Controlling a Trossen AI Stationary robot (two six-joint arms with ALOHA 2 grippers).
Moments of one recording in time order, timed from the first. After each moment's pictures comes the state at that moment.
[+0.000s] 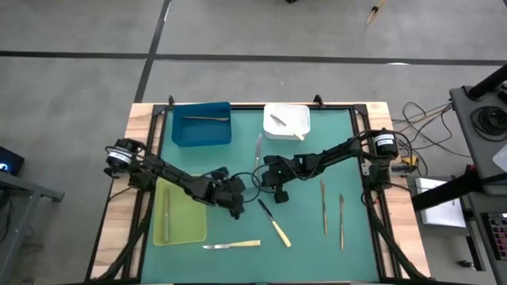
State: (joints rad) left arm -0.29 1.78 0.92 -0.27 -0.50 -0.58; right arm -0.04 1.89 0.90 0.20 -0.14 -0.30
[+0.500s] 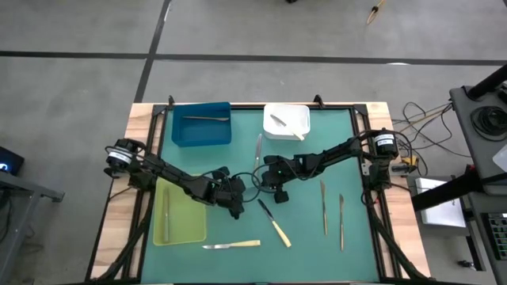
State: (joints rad) left arm -0.28 1.78 0.90 -0.22 -0.51 -0.53; right arm -0.04 1.89 0.90 0.20 -0.14 -0.30
